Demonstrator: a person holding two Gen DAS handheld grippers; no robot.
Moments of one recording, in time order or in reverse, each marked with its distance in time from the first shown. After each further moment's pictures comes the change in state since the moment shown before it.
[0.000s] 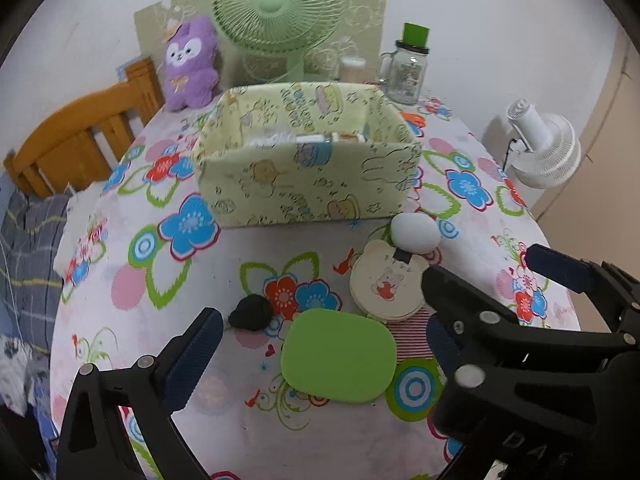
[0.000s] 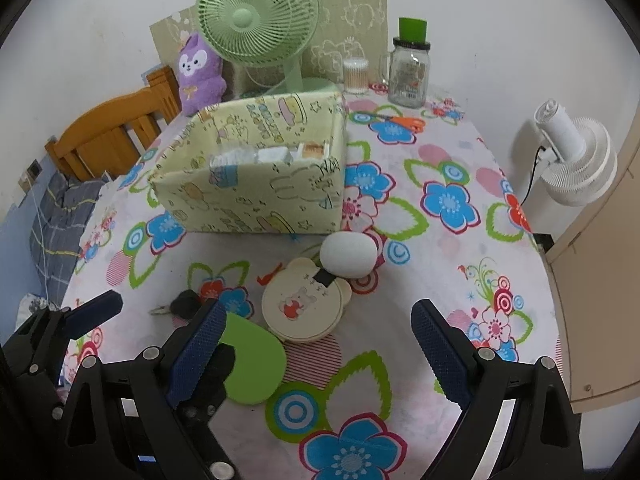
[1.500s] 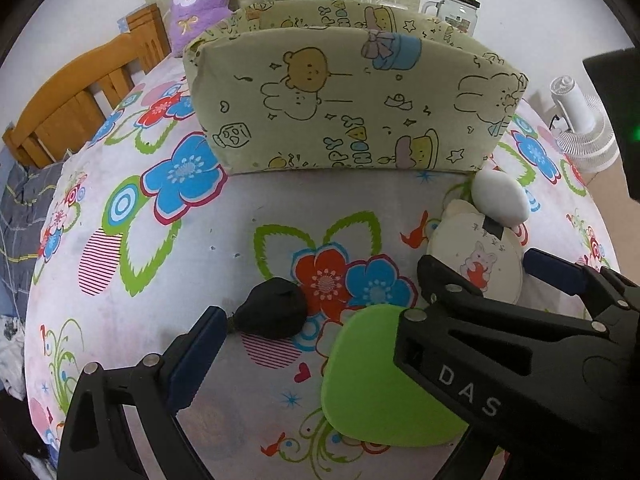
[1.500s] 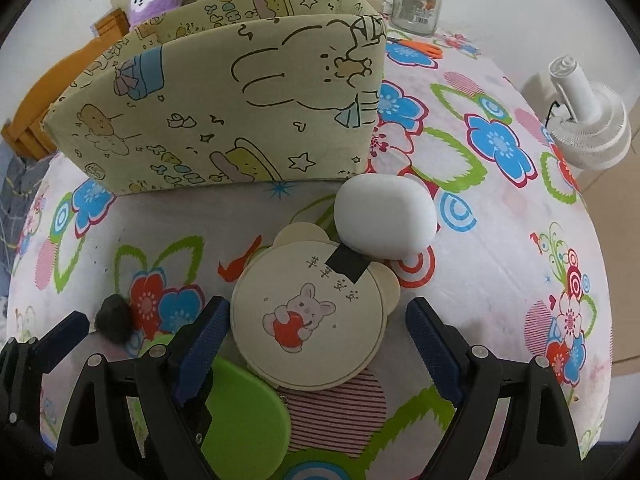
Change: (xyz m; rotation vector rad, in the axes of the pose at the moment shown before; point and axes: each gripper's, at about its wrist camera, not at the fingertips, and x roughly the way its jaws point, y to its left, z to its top) left arm 0.079 0.031 -0.010 -0.035 0.124 0.043; right arm 0.111 0.021 -0.001 0.043 0.172 -0.116
